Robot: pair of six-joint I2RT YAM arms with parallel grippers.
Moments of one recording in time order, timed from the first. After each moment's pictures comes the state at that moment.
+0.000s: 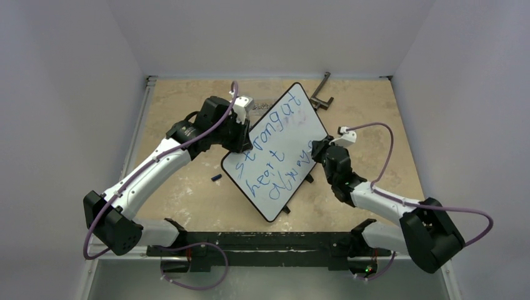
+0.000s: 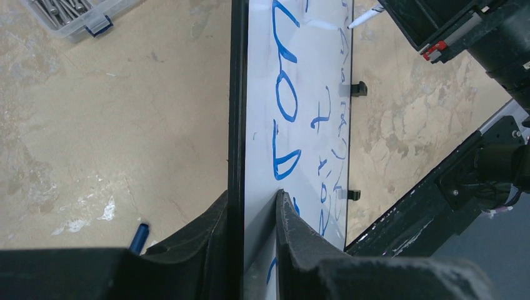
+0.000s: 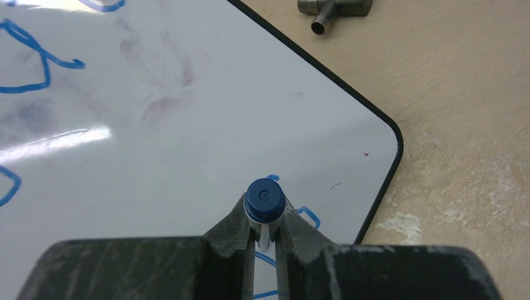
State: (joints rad) left arm -0.60 1.32 1.28 -0.71 0.16 -0.19; right arm 0.54 1.20 0.40 0.52 0.48 0.61
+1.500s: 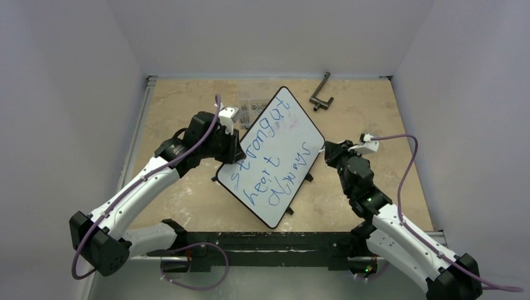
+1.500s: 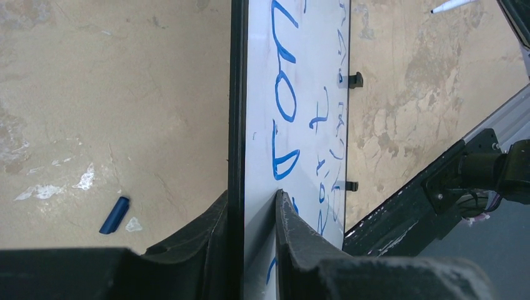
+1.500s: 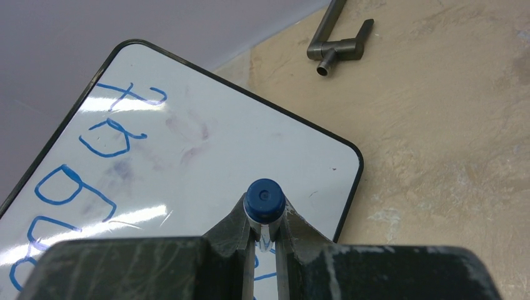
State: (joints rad) left arm -0.59 1.14 1.07 -0.64 0.16 -0.30; right arm 0.55 0.71 0.38 0.18 0.50 0.65
